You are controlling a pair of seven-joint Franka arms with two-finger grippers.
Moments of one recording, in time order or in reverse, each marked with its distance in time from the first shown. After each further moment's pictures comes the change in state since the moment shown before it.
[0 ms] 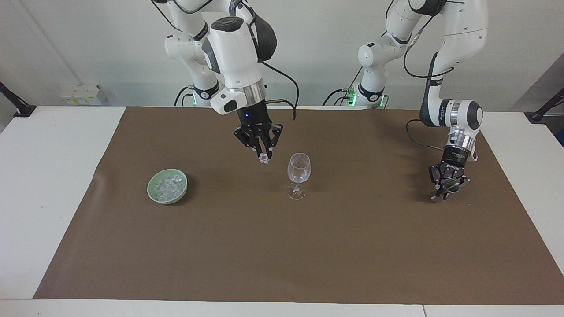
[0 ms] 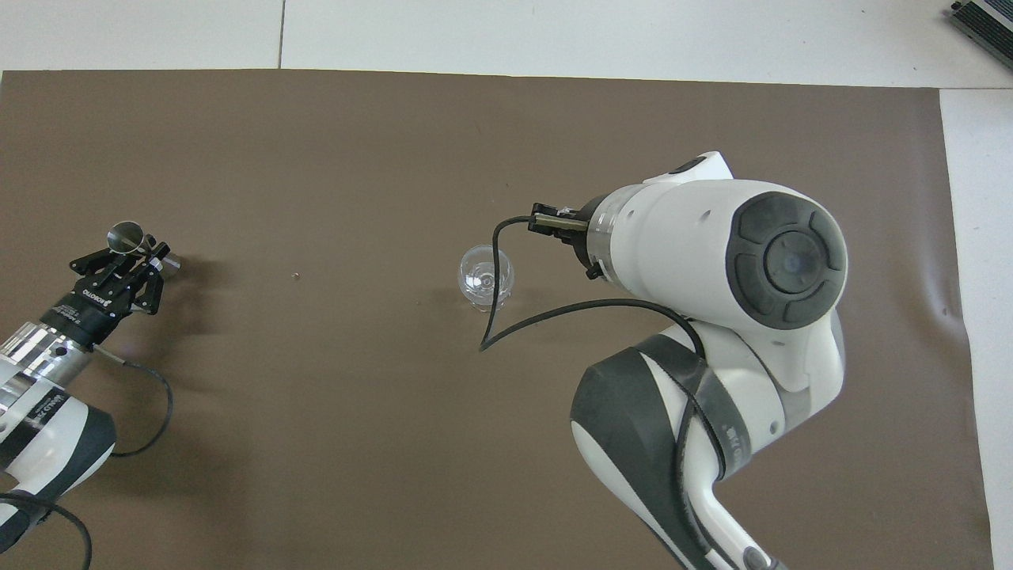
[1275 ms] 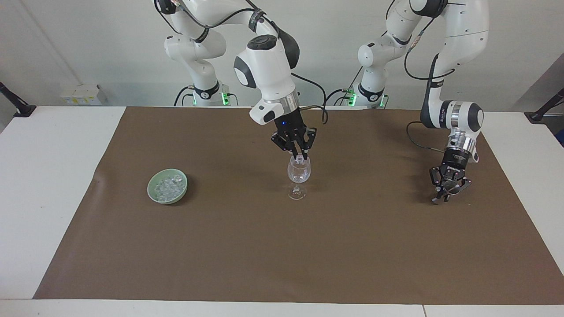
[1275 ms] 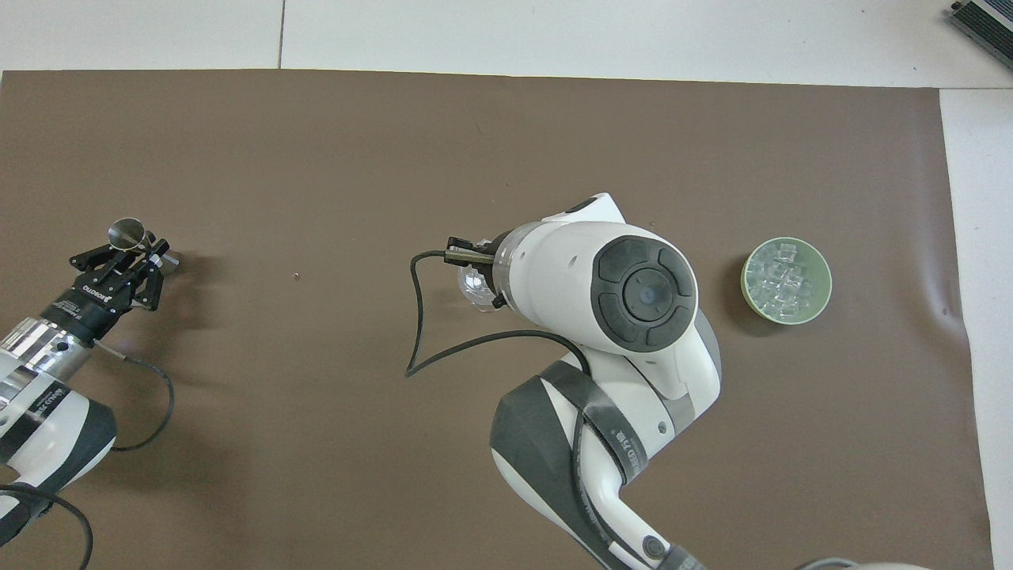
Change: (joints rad) left arm -0.001 0.024 -0.003 0.027 0.000 0.020 0.020; right arm 0.058 0.104 0.067 -0.003 -0.005 0.096 0.098
